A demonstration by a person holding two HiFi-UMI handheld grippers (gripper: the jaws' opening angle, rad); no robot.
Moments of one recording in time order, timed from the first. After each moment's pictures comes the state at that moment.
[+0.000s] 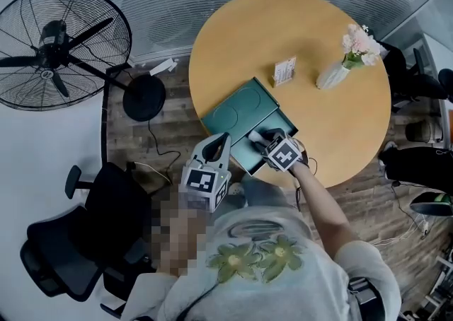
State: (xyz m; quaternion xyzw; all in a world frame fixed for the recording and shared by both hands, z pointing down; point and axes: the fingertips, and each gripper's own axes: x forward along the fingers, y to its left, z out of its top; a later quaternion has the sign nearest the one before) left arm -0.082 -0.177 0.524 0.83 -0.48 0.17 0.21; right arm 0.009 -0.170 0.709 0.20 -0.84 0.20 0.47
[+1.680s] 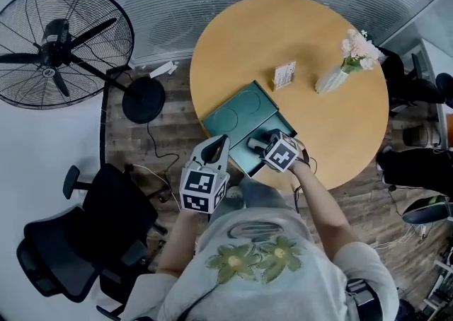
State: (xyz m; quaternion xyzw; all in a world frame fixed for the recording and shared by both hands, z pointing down) left arm -0.088 -0.173 0.522 0.83 -0.49 0.16 0.21; right arm 0.012 -0.169 0.703 0.16 -0.82 0.16 0.52
